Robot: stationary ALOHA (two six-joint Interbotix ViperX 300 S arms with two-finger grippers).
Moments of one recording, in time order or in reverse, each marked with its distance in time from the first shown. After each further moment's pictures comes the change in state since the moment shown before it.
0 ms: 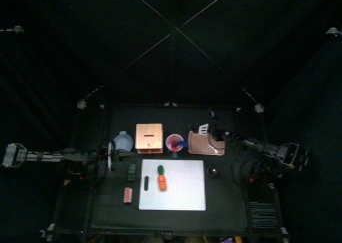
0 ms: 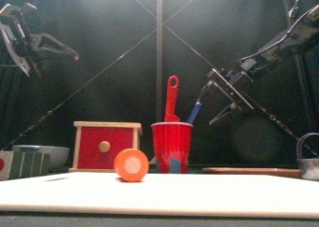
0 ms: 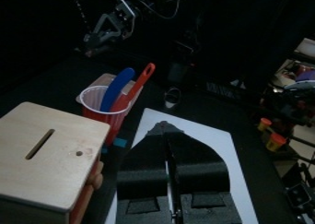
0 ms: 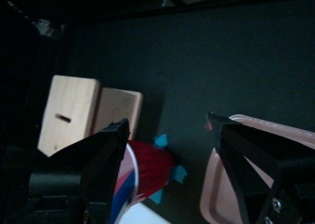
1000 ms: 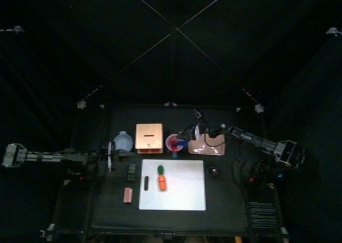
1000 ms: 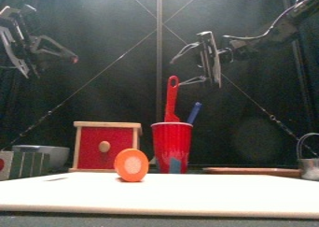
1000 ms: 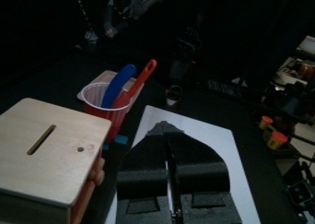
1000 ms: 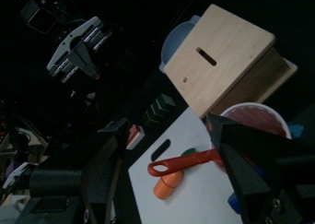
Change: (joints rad) left arm 0.002 0.000 0.009 -0.005 -0.002 0.000; right arm 0.018 0.077 -0.298 -0.491 -0.684 0.216
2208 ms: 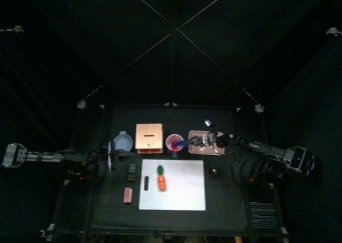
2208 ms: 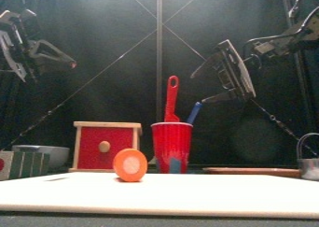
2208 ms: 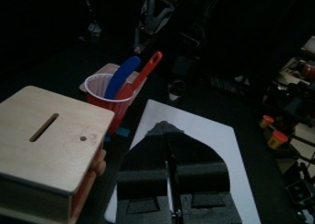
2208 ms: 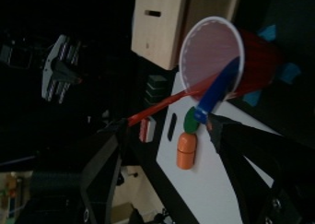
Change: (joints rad) left arm 0.002 0.000 0.020 -0.029 0.000 0.000; right arm 0.081 -0.207 0.413 0.425 0.236 0.155
